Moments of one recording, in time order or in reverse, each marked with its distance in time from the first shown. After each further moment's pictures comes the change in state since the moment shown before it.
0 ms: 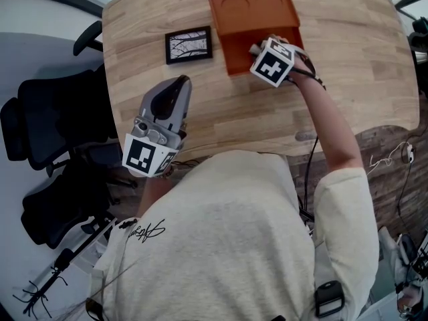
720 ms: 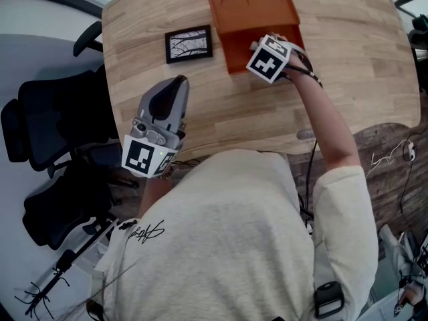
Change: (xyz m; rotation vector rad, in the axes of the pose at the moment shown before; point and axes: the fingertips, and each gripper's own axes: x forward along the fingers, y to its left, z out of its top) left arm -0.005 0.002 0.001 0.000 0.002 0.010; right arm 0.009 -0.007 -0.003 0.034 0.042 -0.047
